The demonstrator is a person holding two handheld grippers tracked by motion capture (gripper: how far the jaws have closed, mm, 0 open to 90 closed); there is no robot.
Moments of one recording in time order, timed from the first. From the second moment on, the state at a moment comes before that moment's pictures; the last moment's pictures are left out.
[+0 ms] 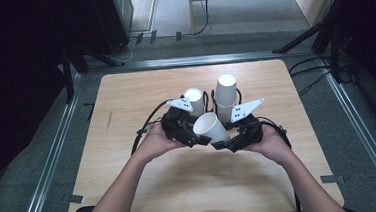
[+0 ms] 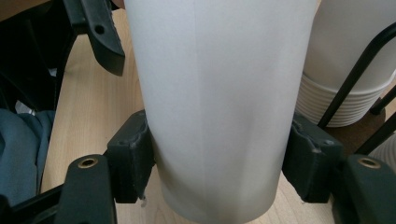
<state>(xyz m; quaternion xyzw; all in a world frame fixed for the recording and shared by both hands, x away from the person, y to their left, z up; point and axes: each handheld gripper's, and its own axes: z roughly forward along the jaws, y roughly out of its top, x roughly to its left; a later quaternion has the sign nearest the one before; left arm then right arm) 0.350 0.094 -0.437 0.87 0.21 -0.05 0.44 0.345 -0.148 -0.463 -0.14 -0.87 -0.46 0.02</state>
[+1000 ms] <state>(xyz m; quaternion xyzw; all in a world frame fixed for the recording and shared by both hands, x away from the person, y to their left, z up) 0.347 0.094 -0.435 0.86 0.21 -0.05 0.47 0.340 -0.141 -0.468 -0.14 -0.88 -0.45 0.04</state>
